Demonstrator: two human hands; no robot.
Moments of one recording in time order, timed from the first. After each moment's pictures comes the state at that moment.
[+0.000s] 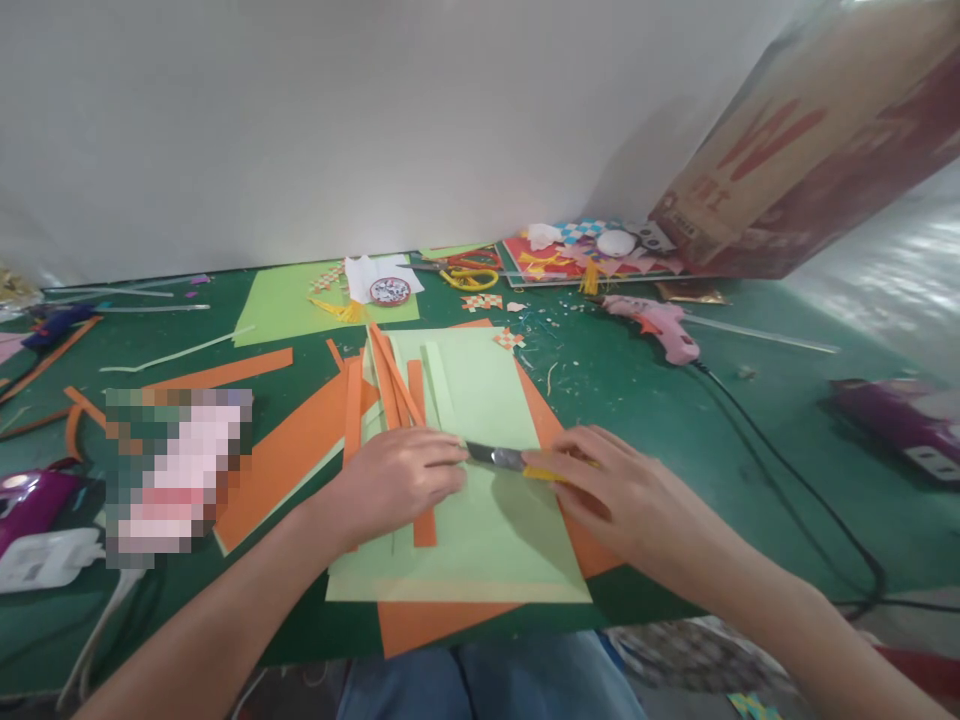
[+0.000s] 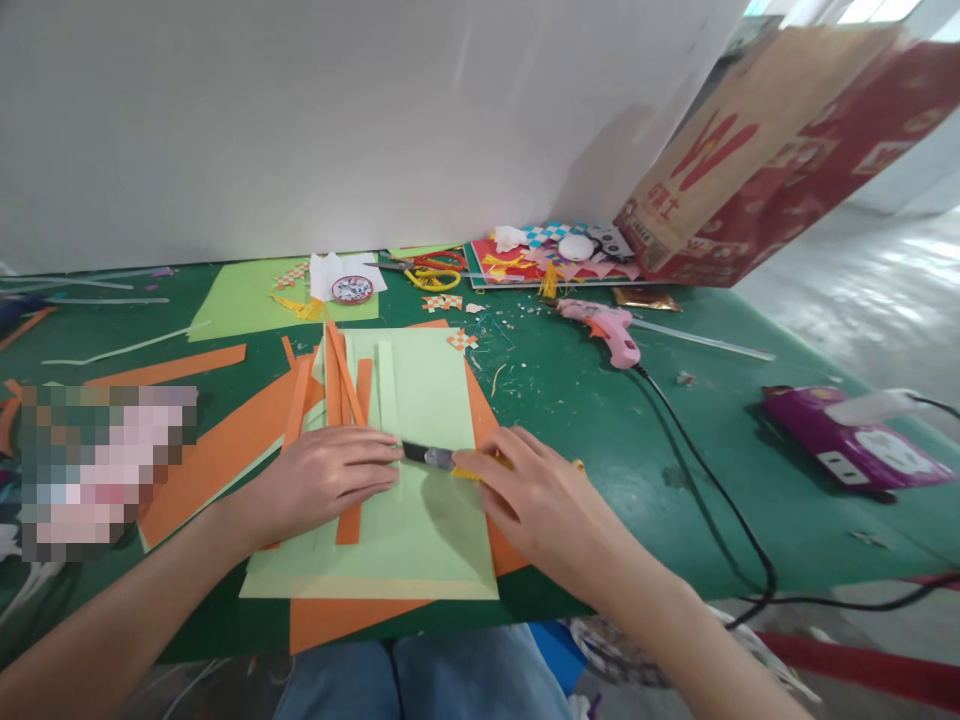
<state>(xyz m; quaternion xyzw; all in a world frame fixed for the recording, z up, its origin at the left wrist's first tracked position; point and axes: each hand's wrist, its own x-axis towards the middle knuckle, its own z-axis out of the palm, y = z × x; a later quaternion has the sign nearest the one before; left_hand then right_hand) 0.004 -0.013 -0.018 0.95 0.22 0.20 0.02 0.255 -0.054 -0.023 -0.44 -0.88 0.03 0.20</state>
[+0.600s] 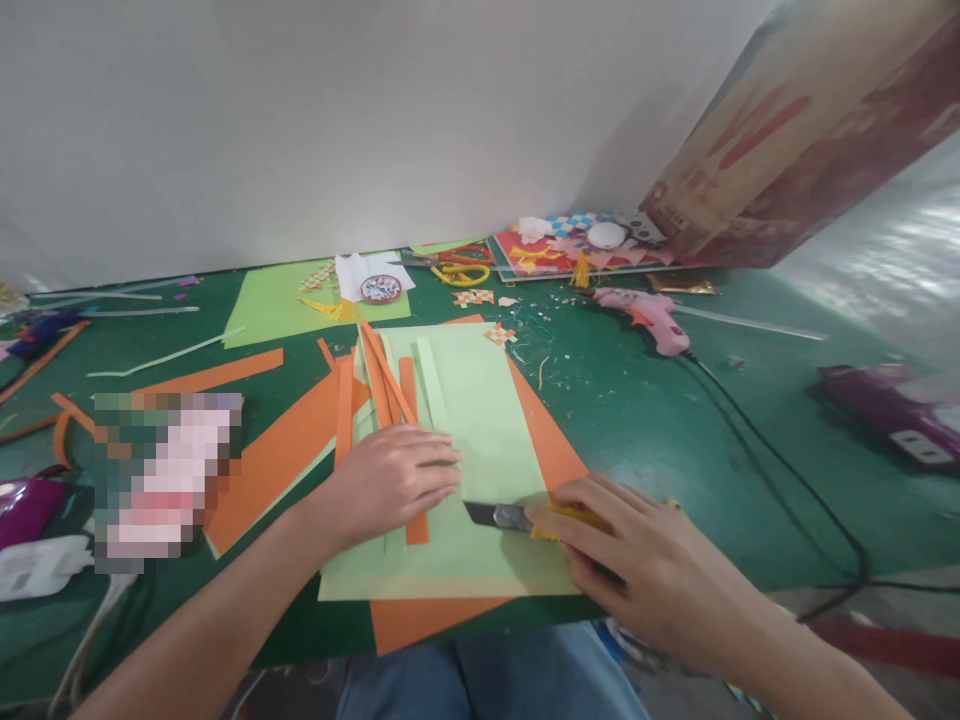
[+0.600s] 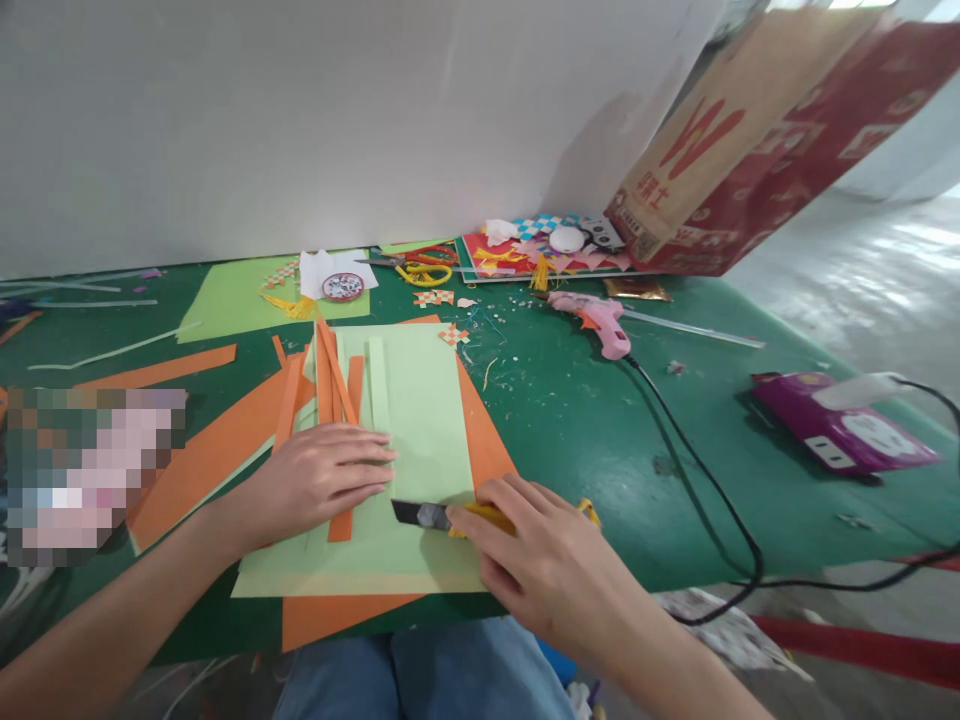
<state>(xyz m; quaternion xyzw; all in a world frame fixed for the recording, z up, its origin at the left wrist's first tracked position) 0.005 -0.014 -0.016 0.96 0.24 0.15 0.08 0.257 -0.090 -0.026 -0.41 -0.89 0.01 0.20</state>
